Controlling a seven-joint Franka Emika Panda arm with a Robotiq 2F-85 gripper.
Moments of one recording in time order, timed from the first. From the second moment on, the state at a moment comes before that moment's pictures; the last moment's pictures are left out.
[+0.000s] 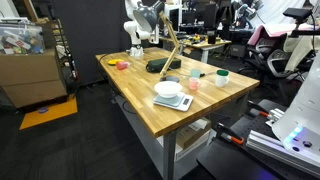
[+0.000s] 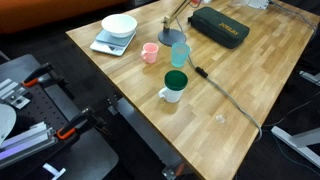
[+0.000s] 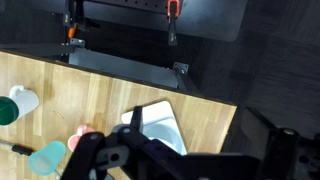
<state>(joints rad) 0.22 -0.75 0.27 -2.62 0.16 1.83 0.20</state>
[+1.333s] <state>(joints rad) -0.03 -0.77 0.13 -2.62 0.15 1.90 0.42</state>
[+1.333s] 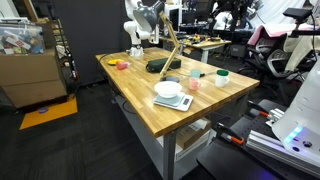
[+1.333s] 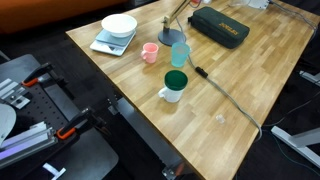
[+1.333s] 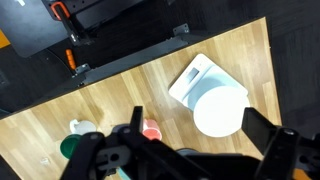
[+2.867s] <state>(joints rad) -0.29 -0.86 0.03 -2.70 -0.15 1.90 0.48</state>
